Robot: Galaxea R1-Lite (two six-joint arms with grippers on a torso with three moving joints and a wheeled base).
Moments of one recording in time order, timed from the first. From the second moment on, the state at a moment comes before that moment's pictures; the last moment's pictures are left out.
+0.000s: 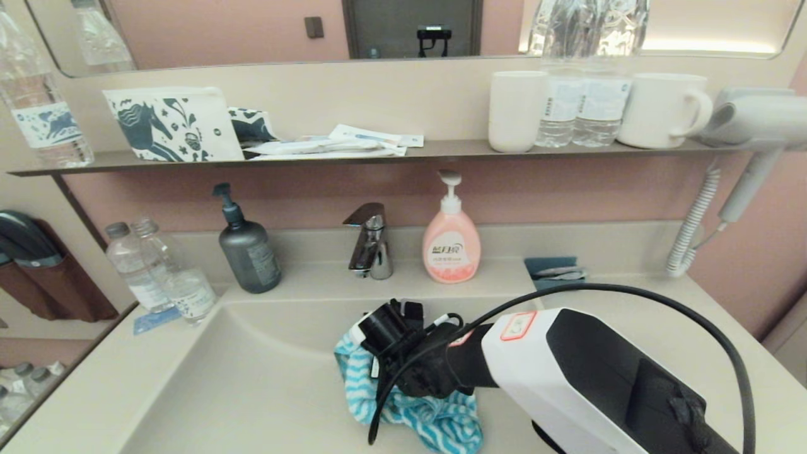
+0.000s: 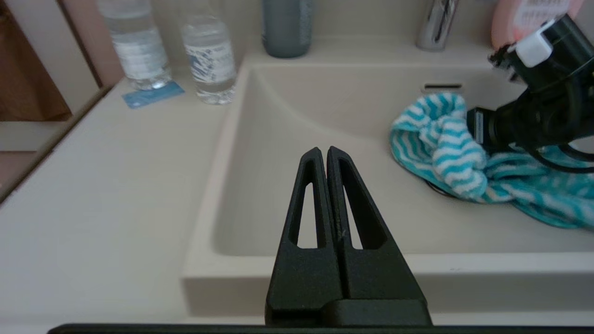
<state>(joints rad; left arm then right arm) 0.00 0.00 -0.01 0.01 0.02 0.01 0.84 2.65 -1.98 0.21 -0.39 0.80</state>
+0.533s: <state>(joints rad) 0.00 0.00 0.00 0.01 0.02 0.01 0.81 2.61 -1.91 0.31 -0.42 0.80</state>
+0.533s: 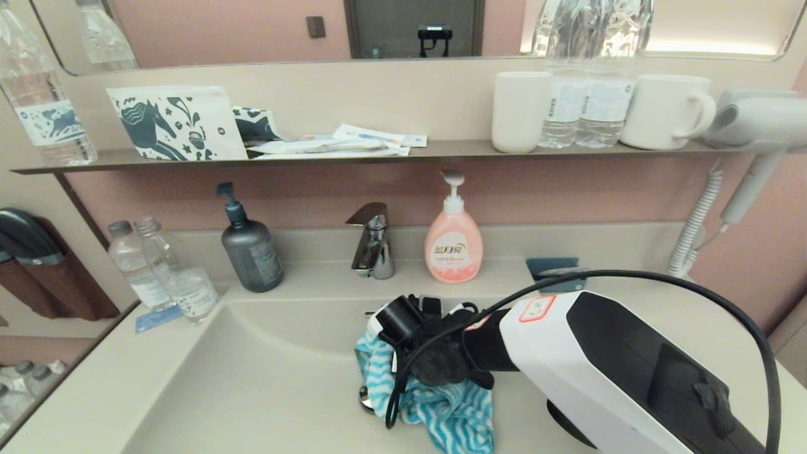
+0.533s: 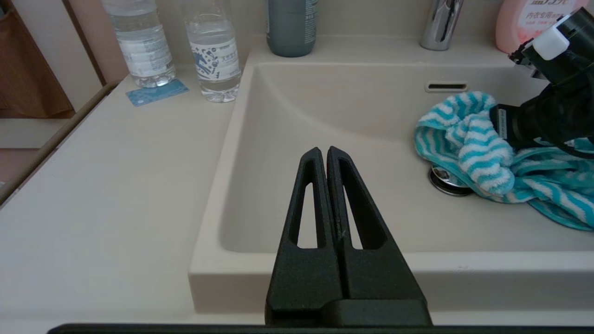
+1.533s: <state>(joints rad) 0.00 0.00 0.00 0.01 0.02 0.01 0.99 2.49 -1.82 0.92 -0.35 0.80</state>
